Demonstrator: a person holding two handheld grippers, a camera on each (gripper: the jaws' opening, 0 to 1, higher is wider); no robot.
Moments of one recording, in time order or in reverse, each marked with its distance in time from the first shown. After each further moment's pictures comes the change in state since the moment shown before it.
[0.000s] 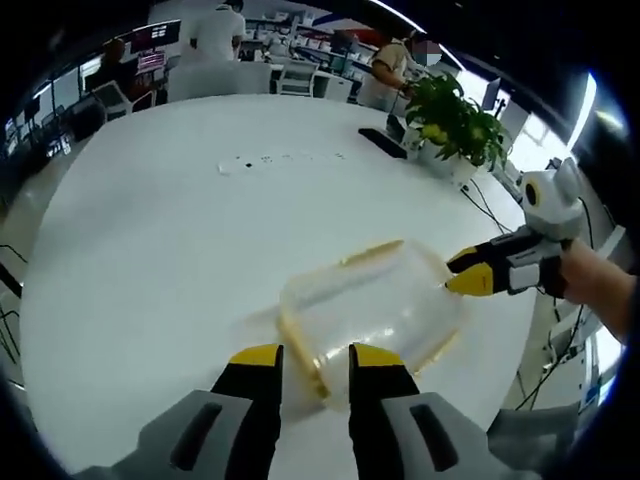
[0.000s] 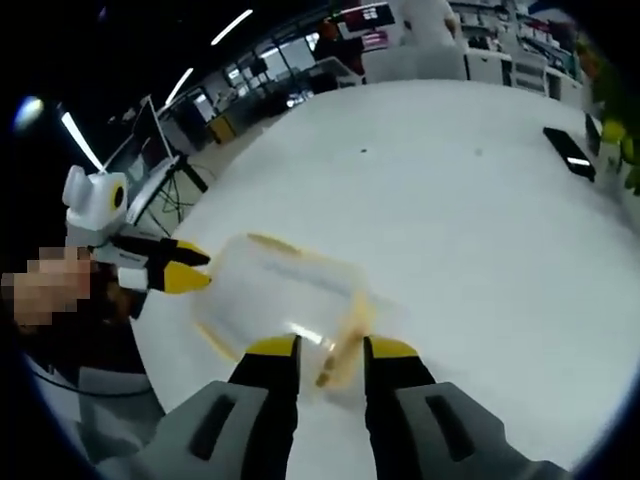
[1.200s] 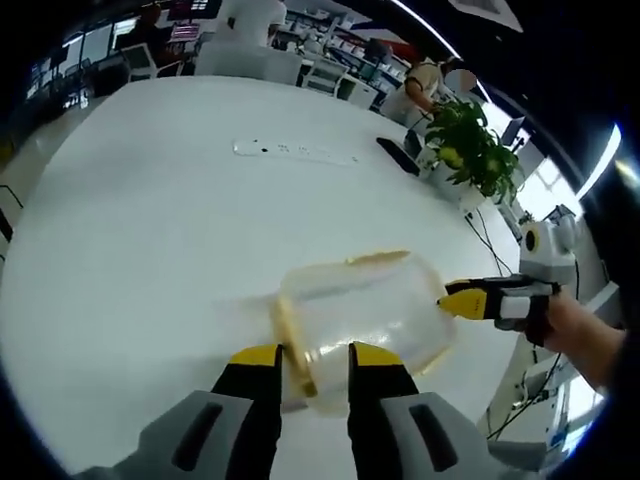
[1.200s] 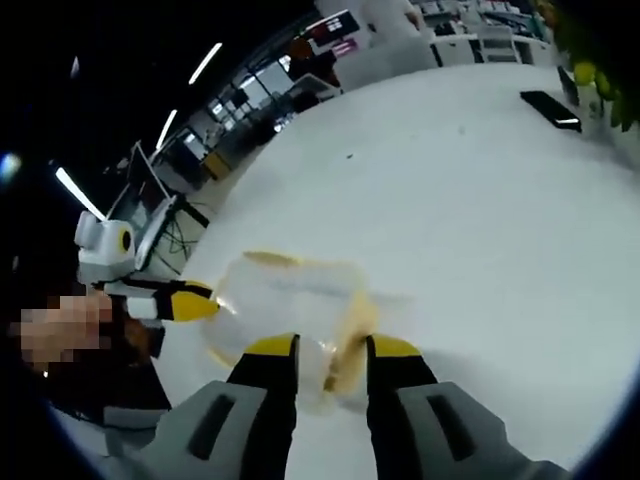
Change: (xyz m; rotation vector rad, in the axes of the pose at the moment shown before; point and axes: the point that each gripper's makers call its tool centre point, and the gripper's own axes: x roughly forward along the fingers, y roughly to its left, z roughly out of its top) left arm 0.005 -0.003 -0.006 -0.167 0.016 -0.032; right arm 0.004 0.006 -0.005 0.178 -0.057 0.082
